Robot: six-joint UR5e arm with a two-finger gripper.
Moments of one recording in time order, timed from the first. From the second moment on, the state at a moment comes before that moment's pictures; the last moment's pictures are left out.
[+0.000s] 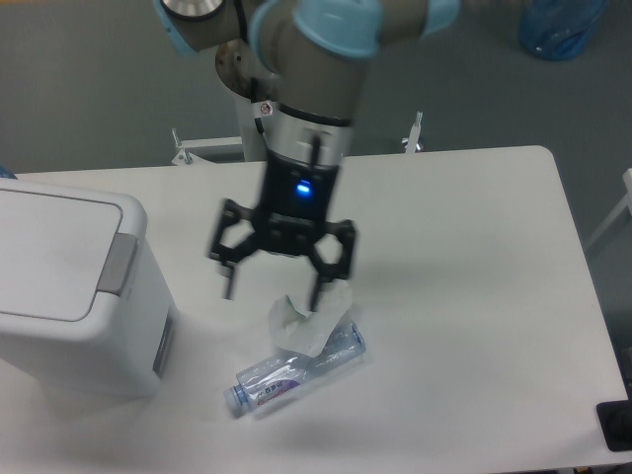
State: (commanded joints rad) arm 2.34 -1.68 -1.61 -0.82 1.08 0.16
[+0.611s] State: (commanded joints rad) arm 2.24 -1.68 -1.69 -0.80 1.09 0.17
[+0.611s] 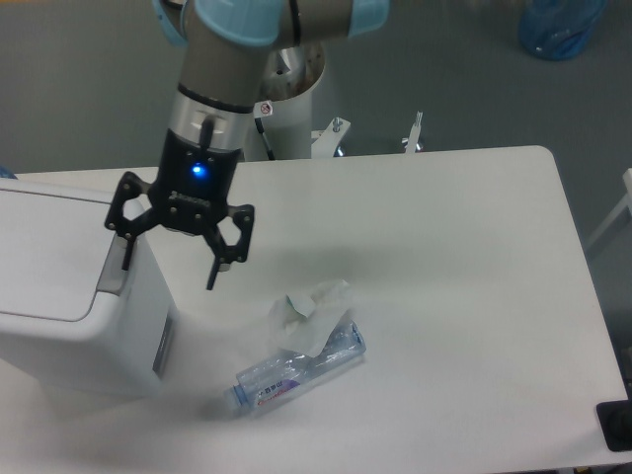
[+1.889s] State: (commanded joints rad) arm 2.24 -1.70 -1.69 -0.79 1.10 0.18
